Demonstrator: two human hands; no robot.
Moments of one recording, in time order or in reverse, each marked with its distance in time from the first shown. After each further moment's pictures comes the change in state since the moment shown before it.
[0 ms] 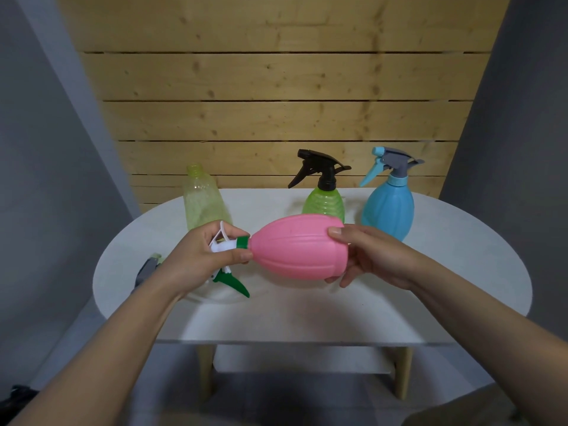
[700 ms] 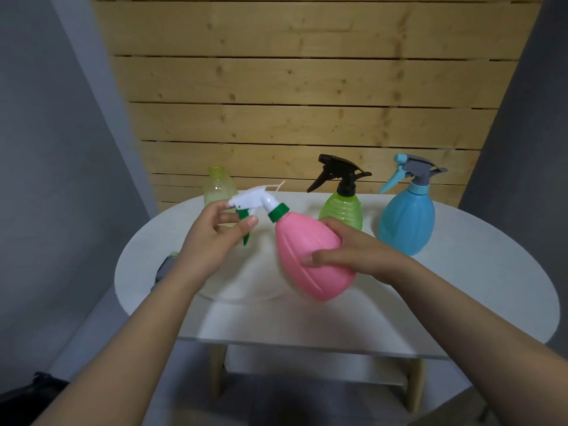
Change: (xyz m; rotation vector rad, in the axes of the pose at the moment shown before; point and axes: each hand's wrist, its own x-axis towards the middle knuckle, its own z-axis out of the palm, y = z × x) left_hand 0.010 0.002 -0.002 -0.077 0.346 0.013; right_hand 0.028 -0.018 0.031 -0.400 0.093 0.008
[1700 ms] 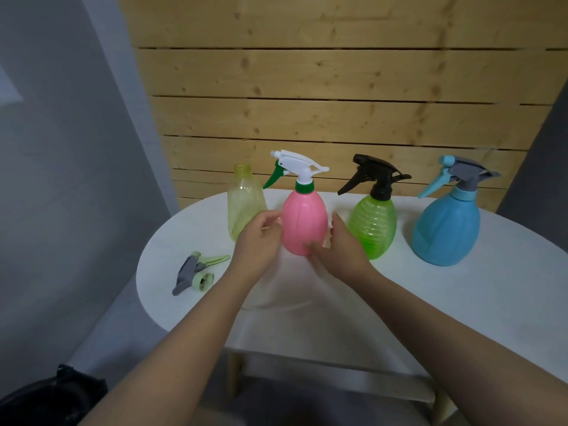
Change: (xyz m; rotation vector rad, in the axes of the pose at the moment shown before) left_hand 0.031 -0.031 0.030 0.045 -0.001 -0.048; right_hand 0.081 0.014 0.060 -0.201 0.409 -0.003
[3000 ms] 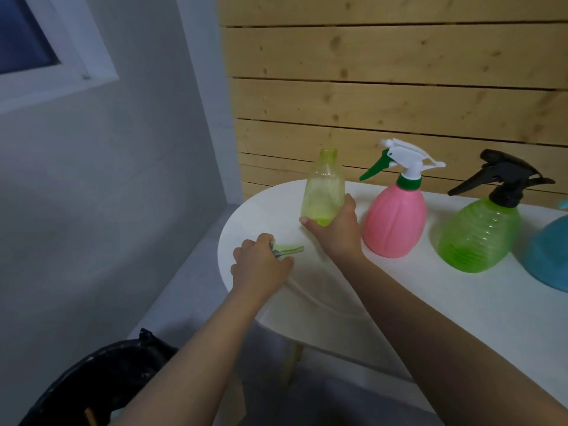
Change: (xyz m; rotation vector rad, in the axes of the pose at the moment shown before) left_hand -0.015 -0.064 -0.104 0.620 0.125 -0.292; right_hand 0.040 -0.081 0.119 0.282 0.092 0.001
